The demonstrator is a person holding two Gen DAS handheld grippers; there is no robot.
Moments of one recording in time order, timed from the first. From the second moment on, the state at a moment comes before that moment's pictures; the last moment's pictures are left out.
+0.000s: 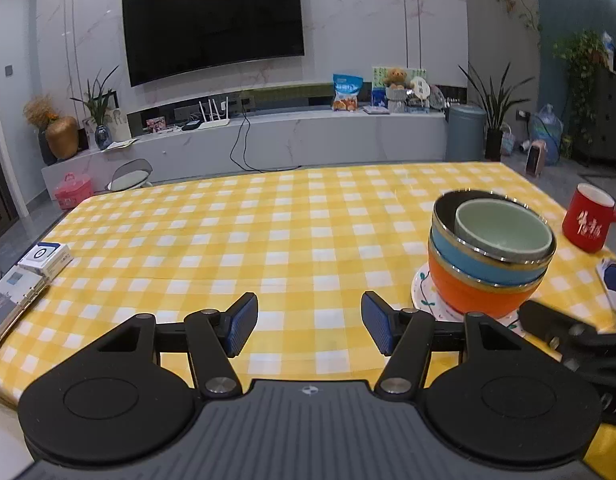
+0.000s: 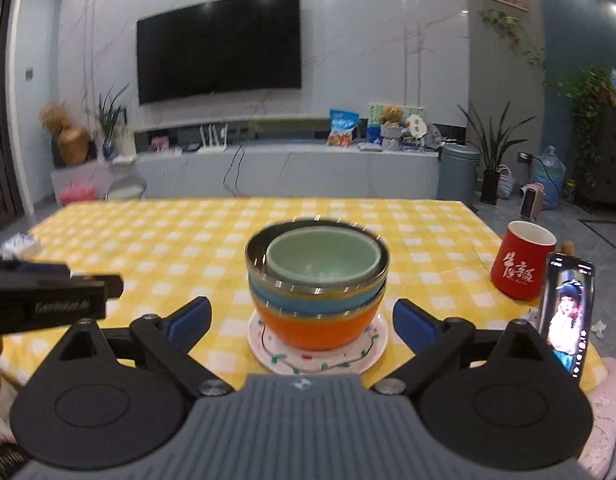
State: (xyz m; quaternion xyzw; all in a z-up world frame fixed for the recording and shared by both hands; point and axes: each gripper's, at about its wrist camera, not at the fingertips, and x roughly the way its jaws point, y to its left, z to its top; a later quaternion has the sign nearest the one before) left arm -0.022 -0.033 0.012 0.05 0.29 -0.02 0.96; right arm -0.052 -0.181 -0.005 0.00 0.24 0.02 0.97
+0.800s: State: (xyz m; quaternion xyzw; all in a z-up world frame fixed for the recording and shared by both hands) left arm -0.019 -0.026 0.002 0.05 0.32 -0.02 0.95; right arm -0.037 -0.173 -0.023 -0.01 0.27 0.02 0.96
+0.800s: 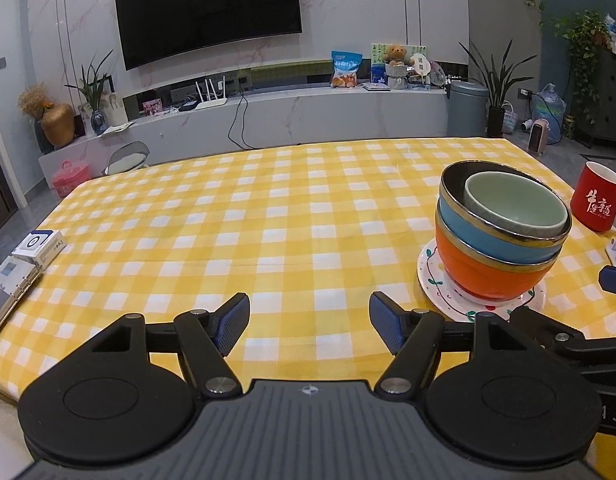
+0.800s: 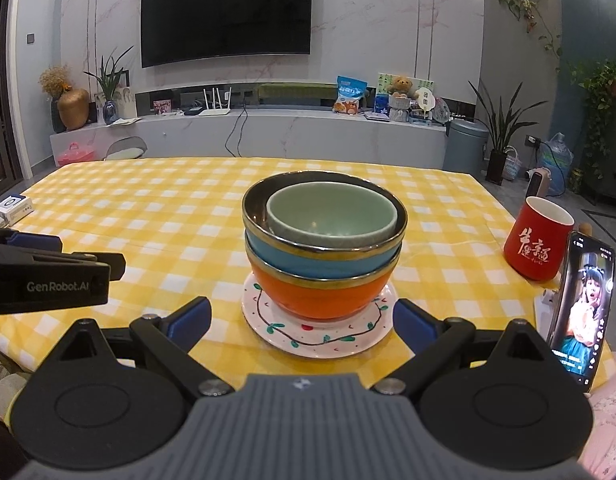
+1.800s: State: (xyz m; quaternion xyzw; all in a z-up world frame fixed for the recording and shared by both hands) left arm -0.019 -0.026 0.001 0.05 0.32 -0.02 0.94; right arm -0.033 -0.176 -0.027 0.00 0.29 0.01 0.96
